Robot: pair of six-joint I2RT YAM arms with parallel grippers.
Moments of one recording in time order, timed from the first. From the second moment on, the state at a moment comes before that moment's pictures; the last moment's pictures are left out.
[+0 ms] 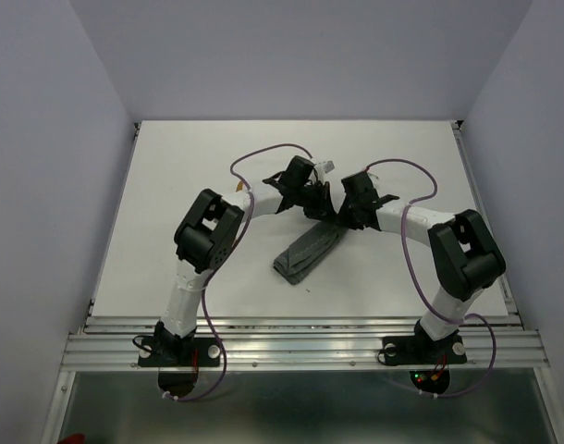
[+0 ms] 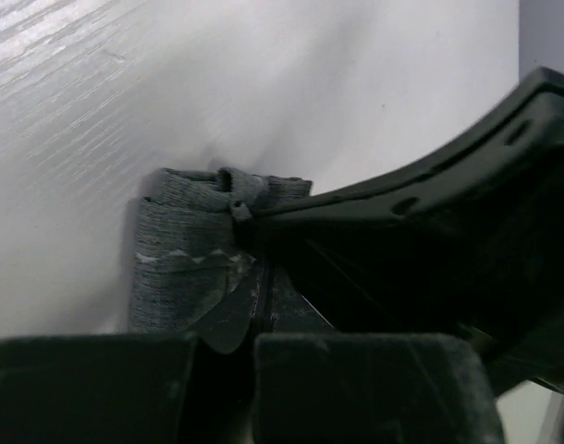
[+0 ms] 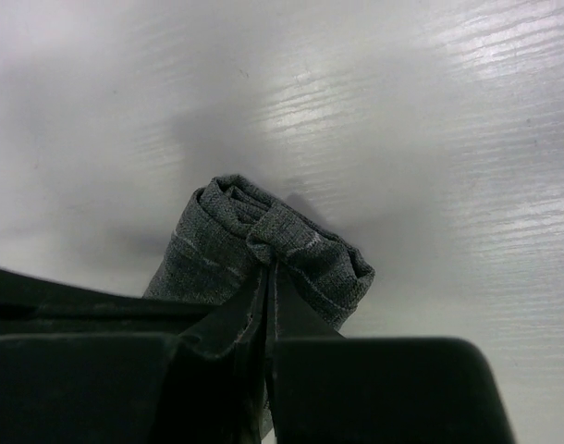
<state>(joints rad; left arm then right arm) -0.67 2.19 1.53 -0.09 0.59 -0.57 0.46 1.73 1.01 -0.22 0.18 0.75</state>
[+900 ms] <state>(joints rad) -0.62 1.56 0.91 -0.26 0.40 -0.55 0.46 1.75 1.01 -0.18 0.20 0.83</state>
